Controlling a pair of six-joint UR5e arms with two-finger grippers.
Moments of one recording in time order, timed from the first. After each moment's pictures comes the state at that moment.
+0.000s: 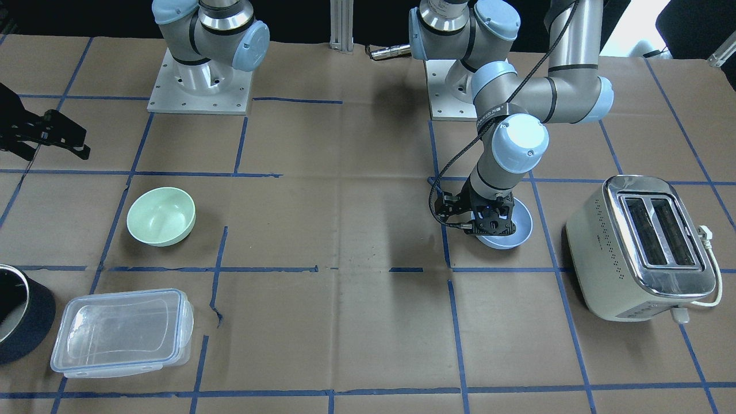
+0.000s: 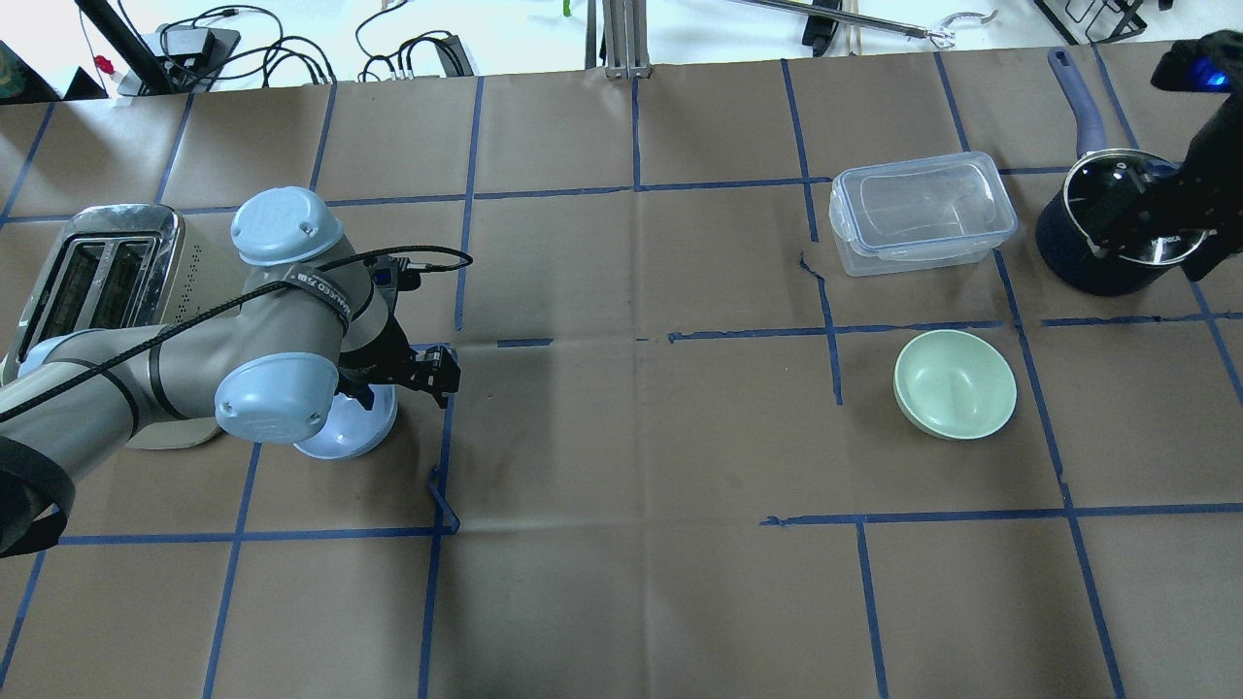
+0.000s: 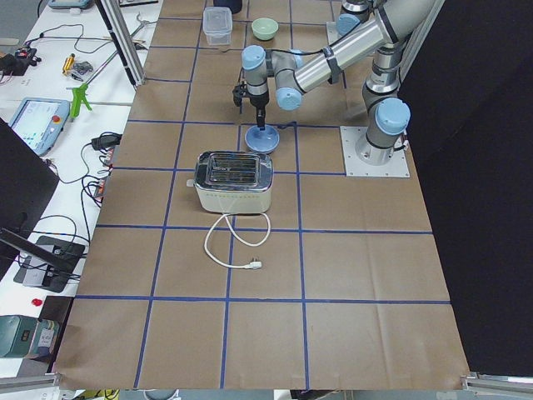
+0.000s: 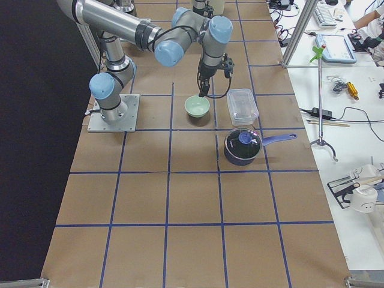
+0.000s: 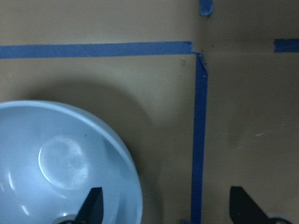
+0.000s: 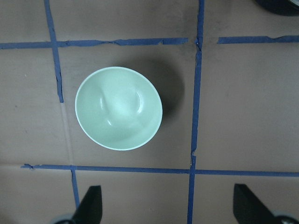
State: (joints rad) left arm -1.51 -1.79 -2.09 -0.95 1.59 0.07; right arm 1.12 -1.54 1.75 -1.59 -1.56 -0.45
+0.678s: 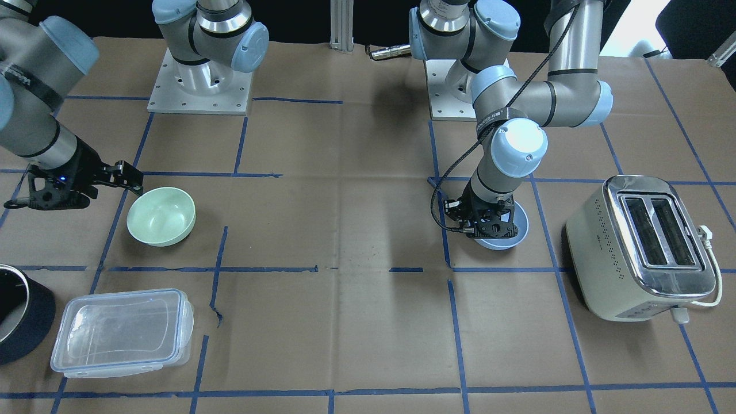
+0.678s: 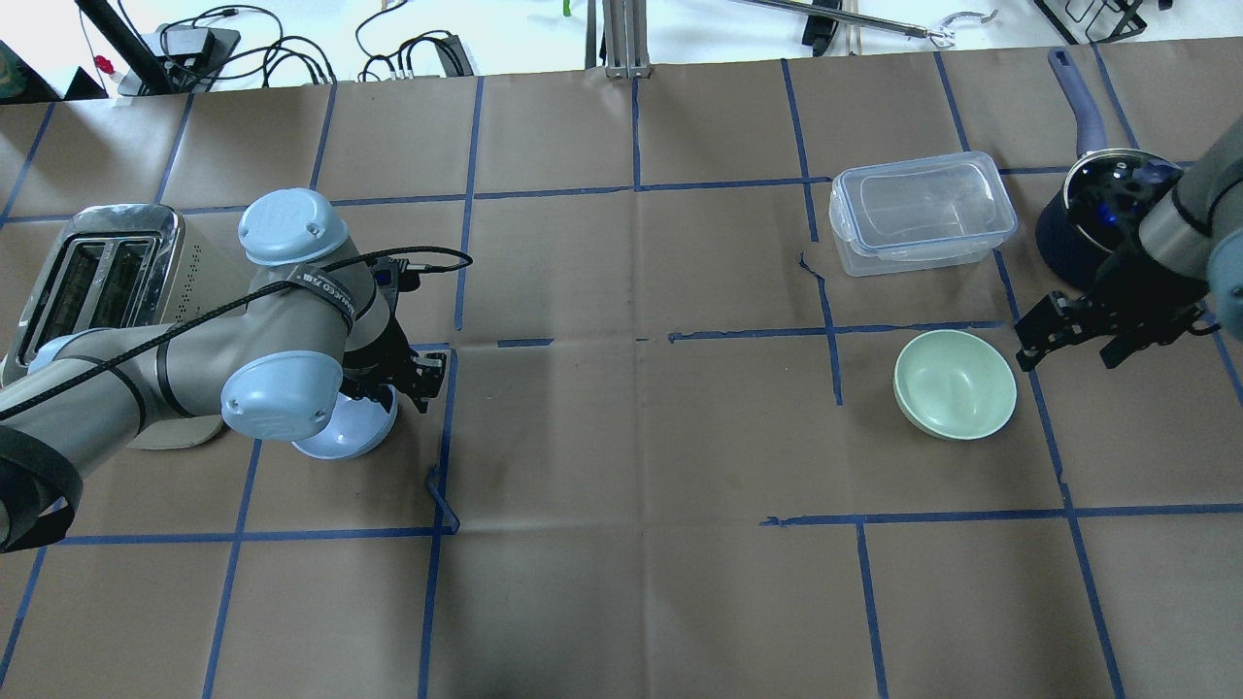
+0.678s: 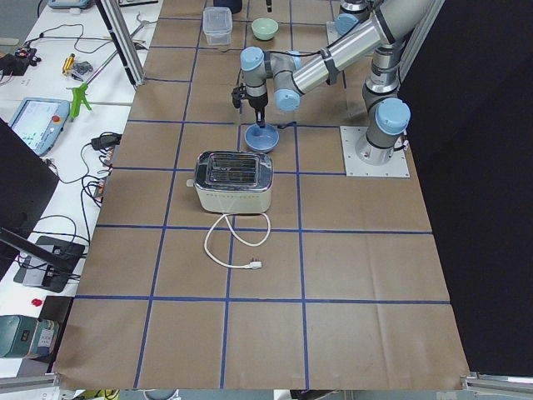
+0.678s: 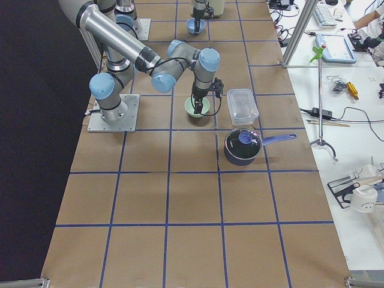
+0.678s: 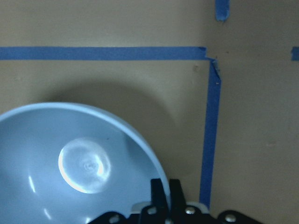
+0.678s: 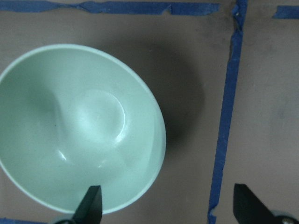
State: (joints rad) left arm -1.51 -1.78 -2.08 -0.95 1.61 0.04; right arm 1.11 -1.46 2.14 -2.11 -1.56 -0.50
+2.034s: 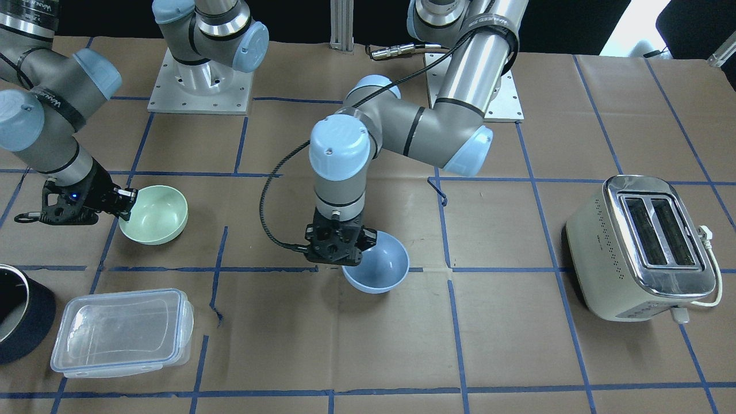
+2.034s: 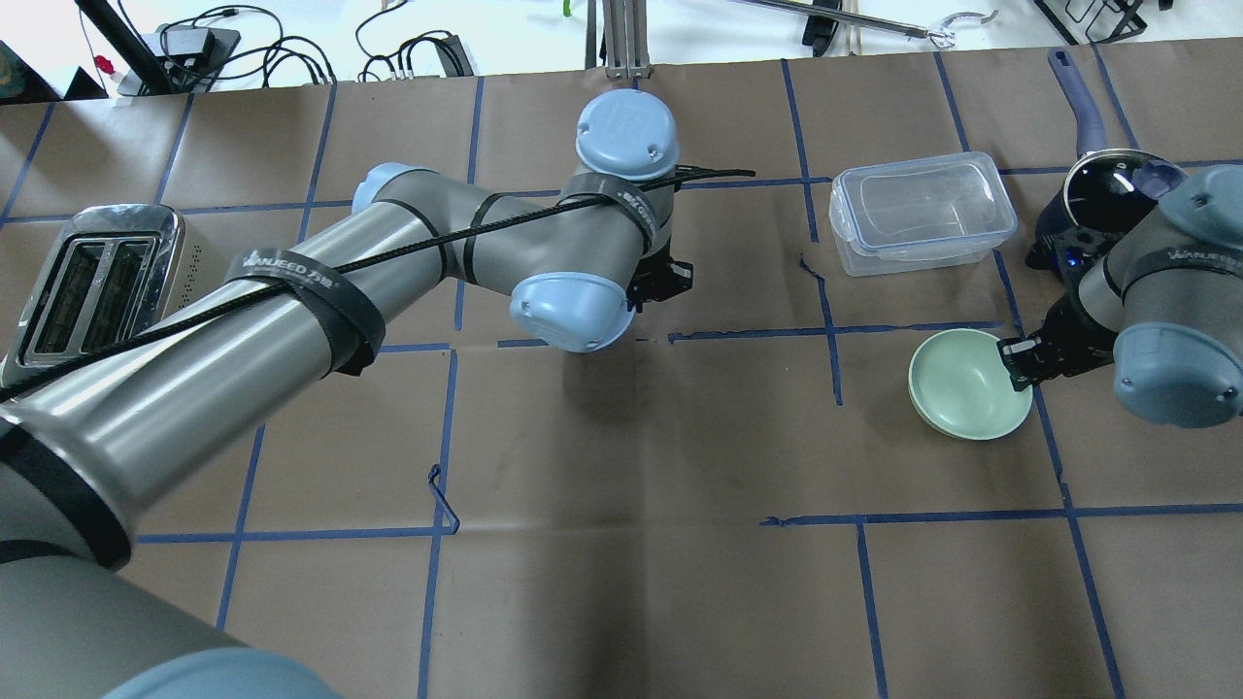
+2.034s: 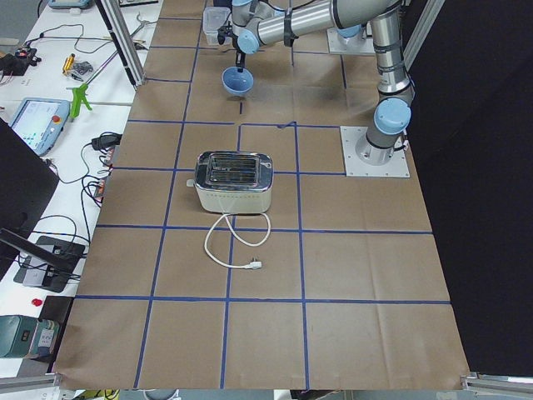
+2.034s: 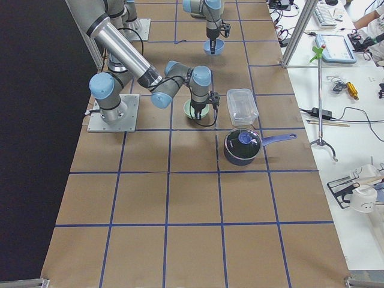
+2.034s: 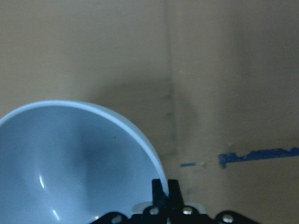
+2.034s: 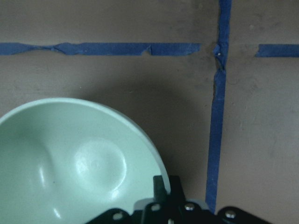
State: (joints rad) left arm -2.01 -2.10 -1.56 -0.98 1.63 -0.31; right arm 1.12 -1.42 2.12 -2.24 -1.55 -0.46
